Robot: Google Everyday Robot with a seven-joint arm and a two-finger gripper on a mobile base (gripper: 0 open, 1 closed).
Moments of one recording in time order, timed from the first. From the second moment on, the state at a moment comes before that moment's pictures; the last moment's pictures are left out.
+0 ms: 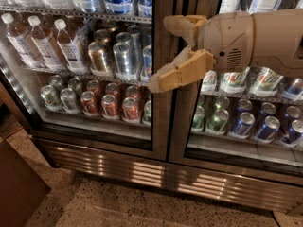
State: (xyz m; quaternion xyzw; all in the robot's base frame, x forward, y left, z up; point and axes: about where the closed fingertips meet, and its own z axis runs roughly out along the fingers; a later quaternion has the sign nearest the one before) arm 0.468 -0.021 1.029 -0.51 0.58 0.37 0.52
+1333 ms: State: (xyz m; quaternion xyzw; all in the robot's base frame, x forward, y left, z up) arm 0.483 -0.028 1.033 -0.48 0.61 0.36 0.52
